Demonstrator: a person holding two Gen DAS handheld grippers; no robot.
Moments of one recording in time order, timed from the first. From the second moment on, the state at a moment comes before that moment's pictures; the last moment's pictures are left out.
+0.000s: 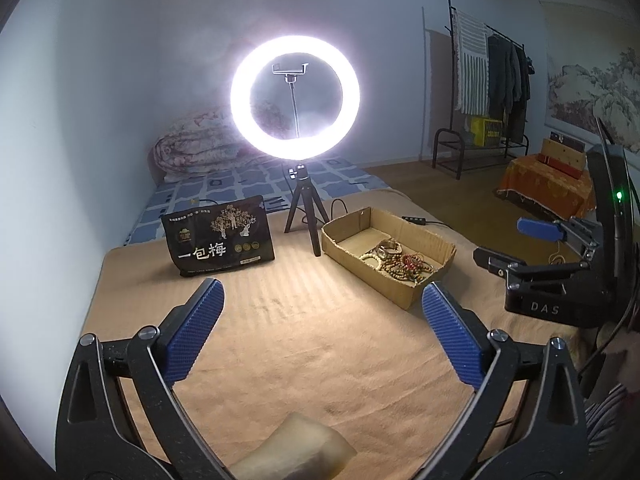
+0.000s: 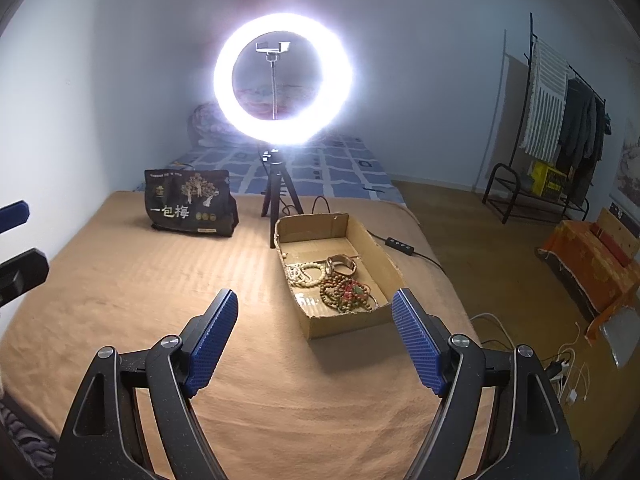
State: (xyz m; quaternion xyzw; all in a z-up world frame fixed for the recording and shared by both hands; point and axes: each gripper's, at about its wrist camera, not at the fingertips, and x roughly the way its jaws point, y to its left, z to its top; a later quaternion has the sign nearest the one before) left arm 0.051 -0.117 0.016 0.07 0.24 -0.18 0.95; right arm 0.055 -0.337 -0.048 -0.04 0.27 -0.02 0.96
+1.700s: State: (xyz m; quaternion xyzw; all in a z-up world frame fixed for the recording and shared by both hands) left arm 0.051 -0.112 0.016 0.06 0.24 -0.18 0.95; right arm 0.054 -0.340 -0.052 -0.05 0.28 -0.03 0.96
